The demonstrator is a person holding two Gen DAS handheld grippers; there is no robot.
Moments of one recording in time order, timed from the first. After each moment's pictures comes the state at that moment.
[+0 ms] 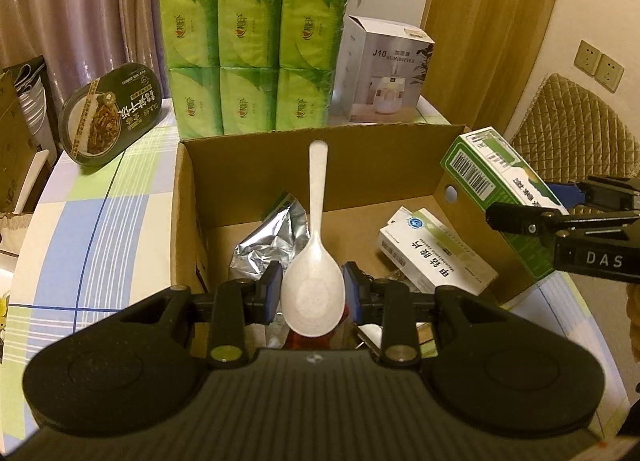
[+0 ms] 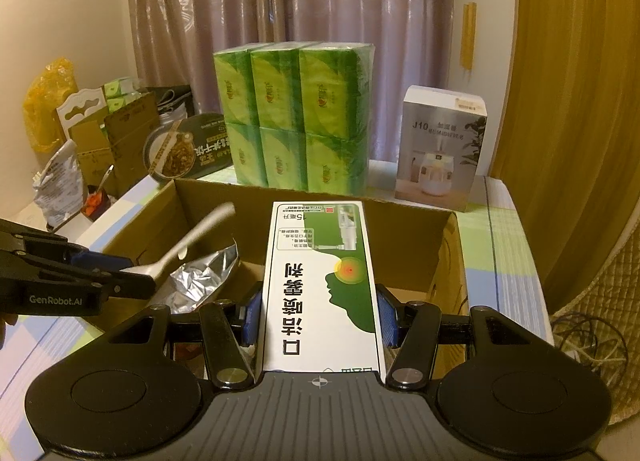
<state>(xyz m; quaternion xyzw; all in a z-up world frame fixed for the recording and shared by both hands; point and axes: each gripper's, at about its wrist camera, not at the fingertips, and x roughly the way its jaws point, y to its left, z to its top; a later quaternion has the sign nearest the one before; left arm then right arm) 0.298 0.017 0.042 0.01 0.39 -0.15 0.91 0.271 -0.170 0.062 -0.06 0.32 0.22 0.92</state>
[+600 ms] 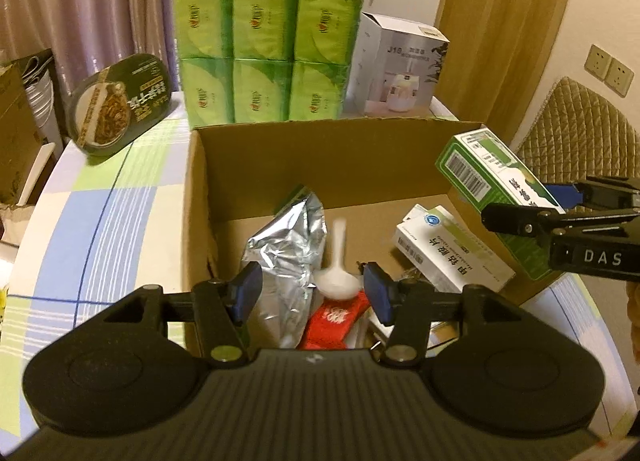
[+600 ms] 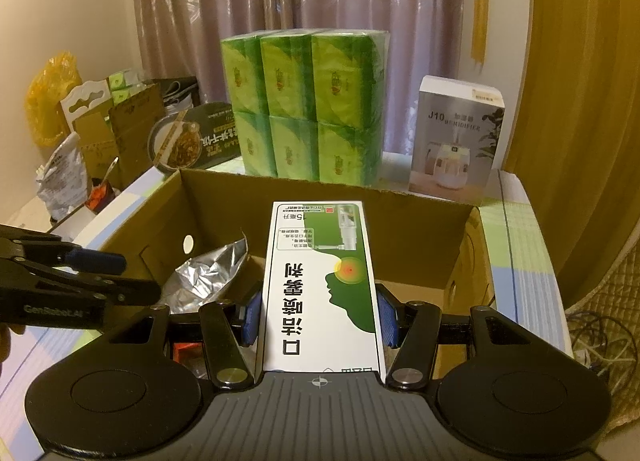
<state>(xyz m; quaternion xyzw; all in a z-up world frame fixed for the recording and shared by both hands) 0.297 0.030 0.032 0.00 0.39 -0.14 0.91 0.282 -0.157 0.051 -0.06 0.33 0.23 0.92</state>
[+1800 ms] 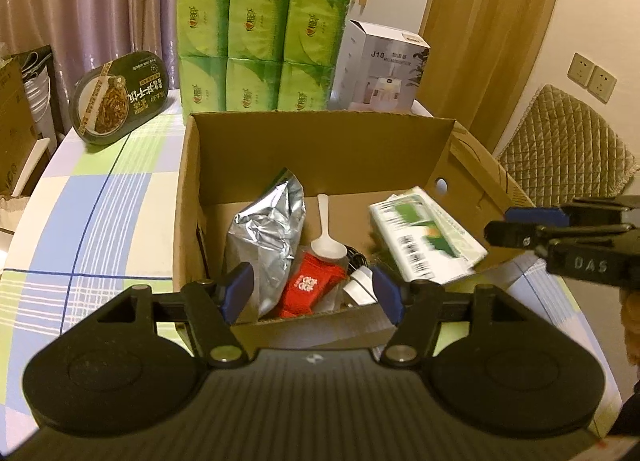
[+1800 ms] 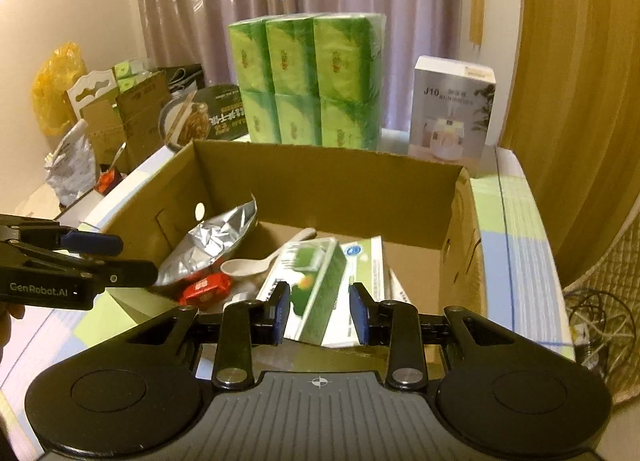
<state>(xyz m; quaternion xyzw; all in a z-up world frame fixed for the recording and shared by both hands) 0.260 0.029 0.036 -0.02 0.38 -0.15 0.91 0.246 -0.175 0.048 -0.05 0.35 0.23 0.91</state>
